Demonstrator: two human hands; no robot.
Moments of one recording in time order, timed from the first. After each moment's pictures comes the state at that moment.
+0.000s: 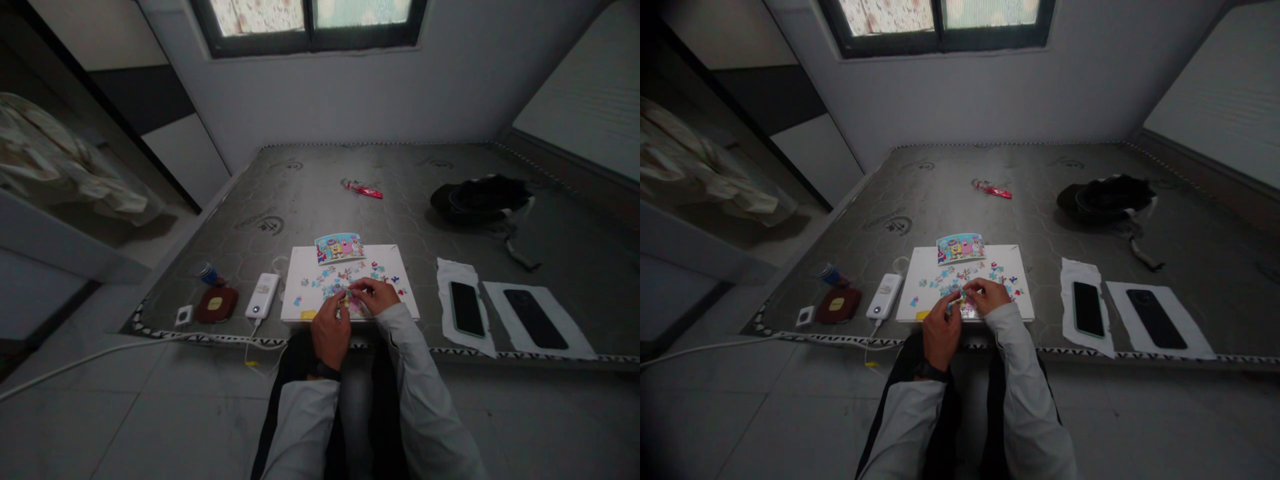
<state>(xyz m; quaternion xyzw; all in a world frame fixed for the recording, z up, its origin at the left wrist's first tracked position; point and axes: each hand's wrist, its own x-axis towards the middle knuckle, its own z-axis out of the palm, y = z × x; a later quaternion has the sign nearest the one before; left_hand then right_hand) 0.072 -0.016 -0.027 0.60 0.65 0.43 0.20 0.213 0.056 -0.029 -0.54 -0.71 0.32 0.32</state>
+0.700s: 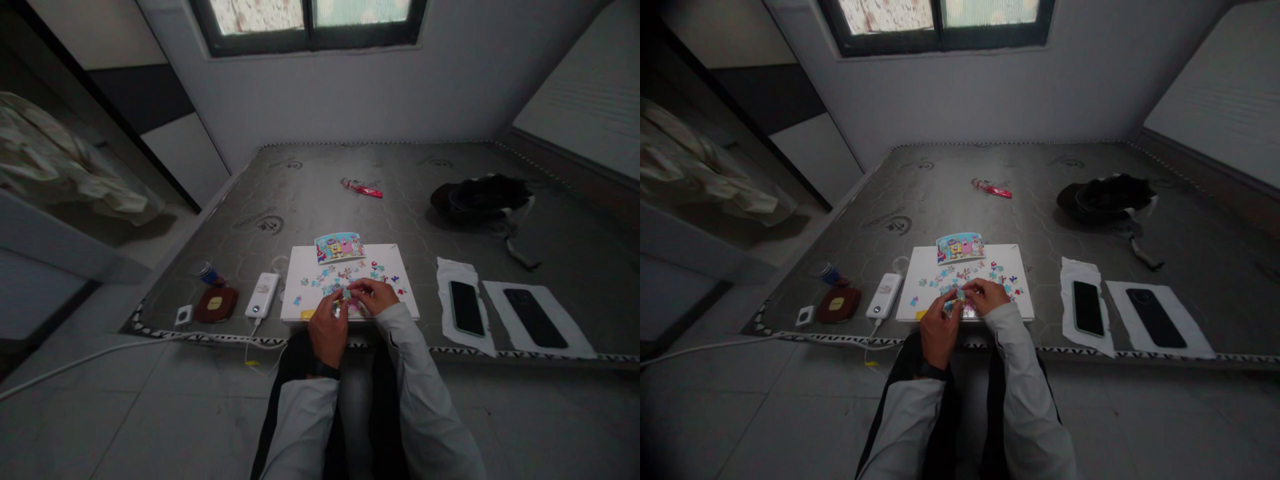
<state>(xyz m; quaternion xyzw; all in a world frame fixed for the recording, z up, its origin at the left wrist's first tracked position) 0.069 -0.014 -0.028 0.59 0.66 0.44 0.18 0.210 0.054 -0.024 -0.54 -0.71 0.35 0.31</state>
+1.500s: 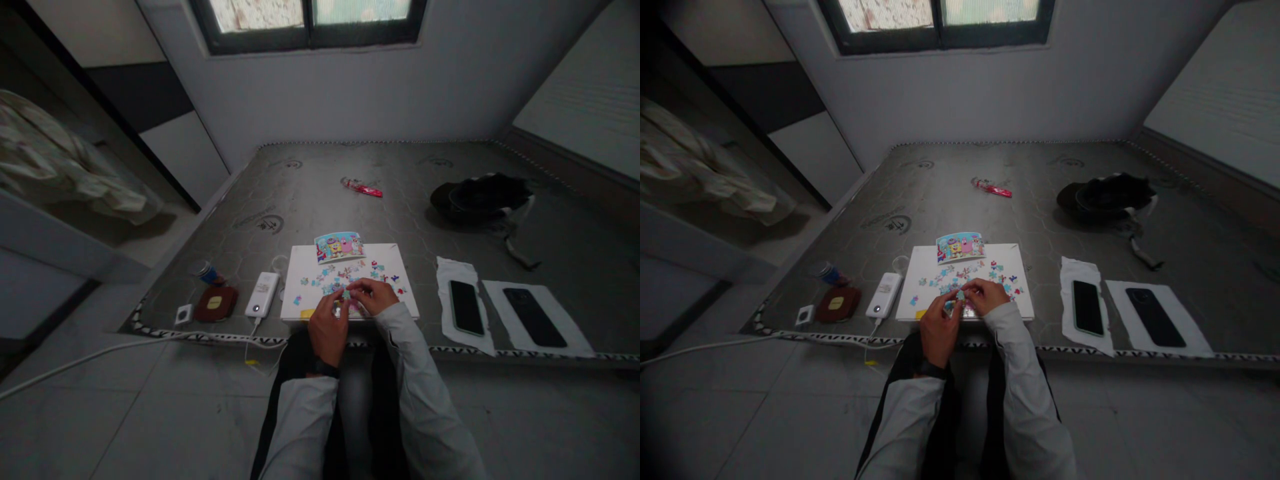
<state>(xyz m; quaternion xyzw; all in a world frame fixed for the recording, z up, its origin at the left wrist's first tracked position) 0.069 -0.014 -0.029 0.60 0.66 0.43 0.17 0.210 0.054 -0.025 -0.54 -0.71 0.34 0.30</state>
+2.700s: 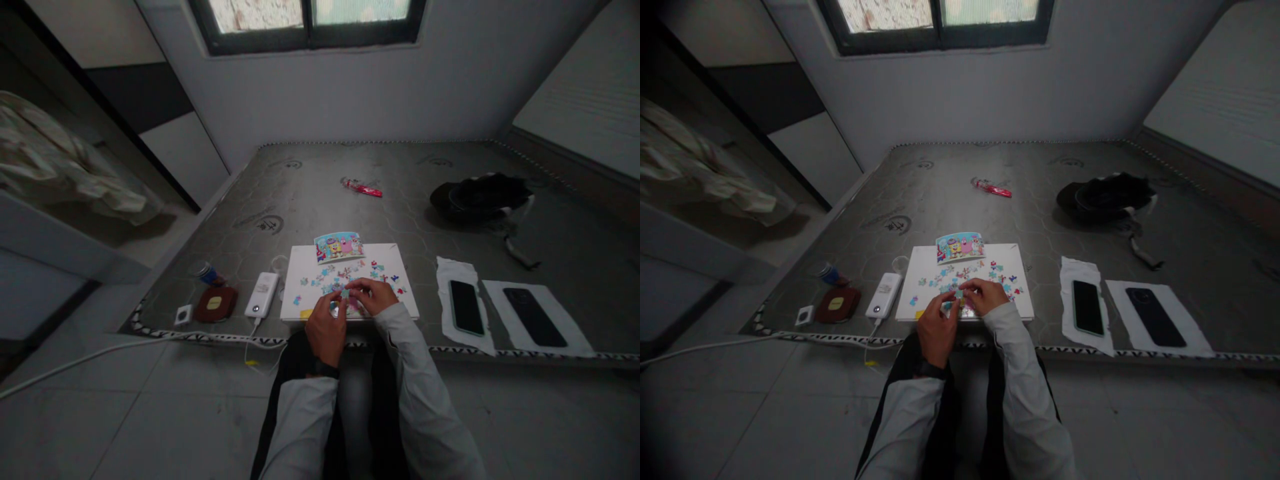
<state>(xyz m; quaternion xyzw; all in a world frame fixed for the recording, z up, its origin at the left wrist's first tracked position) 0.068 -0.015 -0.026 0.58 0.68 0.43 0.16 0.210 0.054 -0.023 -0.52 -0.73 0.34 0.30</state>
